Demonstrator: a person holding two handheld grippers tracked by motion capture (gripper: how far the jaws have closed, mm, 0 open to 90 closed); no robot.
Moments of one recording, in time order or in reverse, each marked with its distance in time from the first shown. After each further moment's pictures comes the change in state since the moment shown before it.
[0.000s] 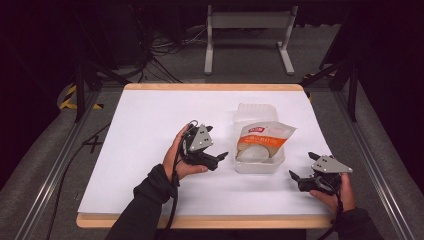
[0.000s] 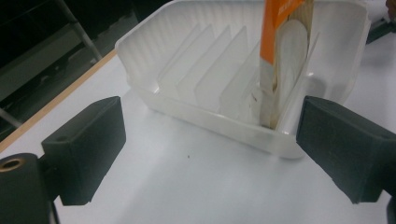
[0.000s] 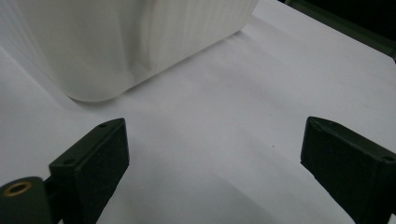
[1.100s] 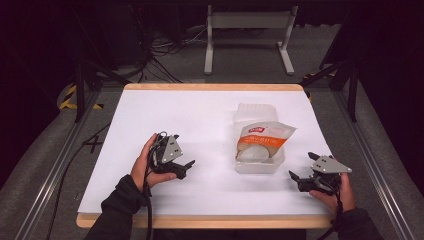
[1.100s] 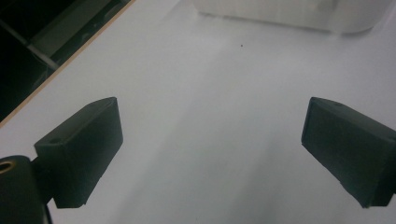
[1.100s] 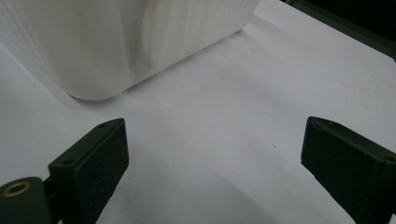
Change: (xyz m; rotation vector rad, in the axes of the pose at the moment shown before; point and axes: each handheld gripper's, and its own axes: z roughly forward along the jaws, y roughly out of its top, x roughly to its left) left arm 0.018 -0.066 -0.050 0.160 0.135 0.019; right arm 0.001 0.000 0.001 0.005 -0.001 -0.012
